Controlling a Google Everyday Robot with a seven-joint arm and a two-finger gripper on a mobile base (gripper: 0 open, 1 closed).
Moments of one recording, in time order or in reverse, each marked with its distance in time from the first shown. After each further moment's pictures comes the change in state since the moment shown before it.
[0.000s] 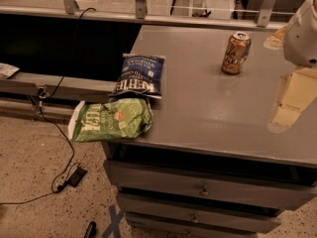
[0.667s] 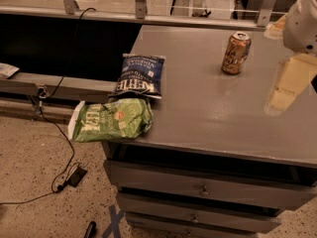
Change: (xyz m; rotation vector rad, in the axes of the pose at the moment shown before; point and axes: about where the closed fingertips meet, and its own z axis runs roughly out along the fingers) arm -0.002 -0.032 0.002 0.027 -0.036 0.019
